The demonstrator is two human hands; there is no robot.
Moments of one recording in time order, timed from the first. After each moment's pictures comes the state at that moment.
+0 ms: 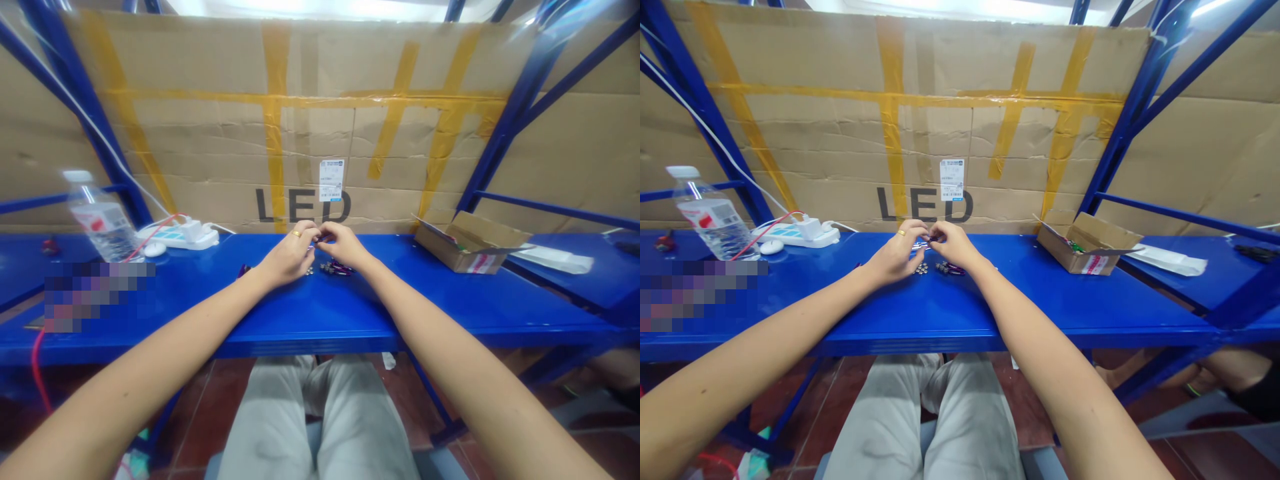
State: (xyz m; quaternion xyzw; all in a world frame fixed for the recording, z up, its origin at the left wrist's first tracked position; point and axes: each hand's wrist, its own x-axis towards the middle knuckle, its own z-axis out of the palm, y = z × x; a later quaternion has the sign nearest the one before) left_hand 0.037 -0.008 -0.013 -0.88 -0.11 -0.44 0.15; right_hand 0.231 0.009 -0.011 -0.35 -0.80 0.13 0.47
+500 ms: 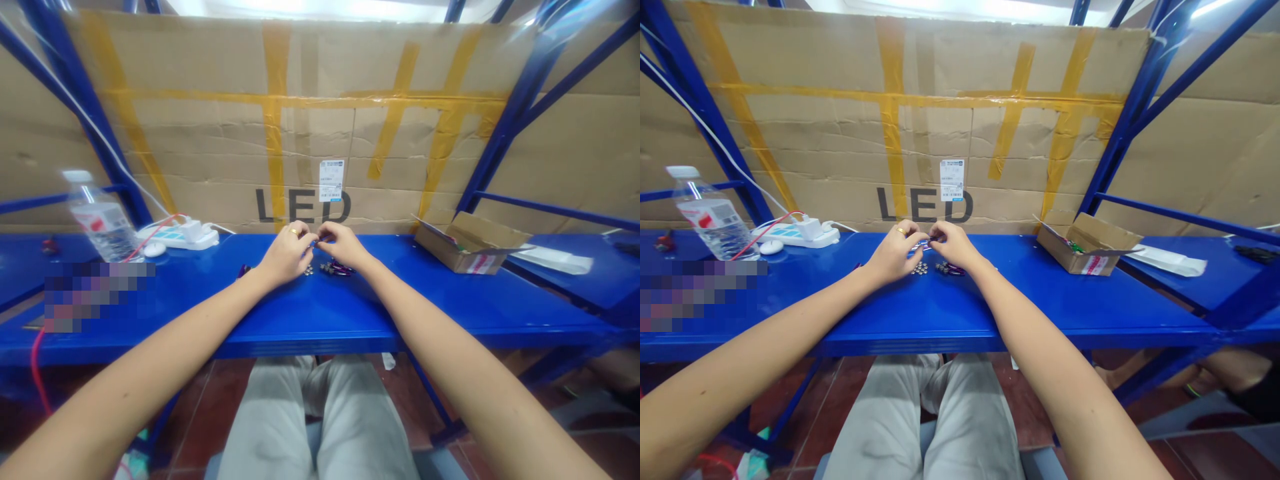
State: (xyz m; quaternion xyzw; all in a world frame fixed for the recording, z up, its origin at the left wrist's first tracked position) left_hand 0.035 -0.006 -0.014 -0.86 -0.21 -0.42 0.20; right_hand 0.231 0.009 -0.011 -0.35 -0.79 0.13 0.48
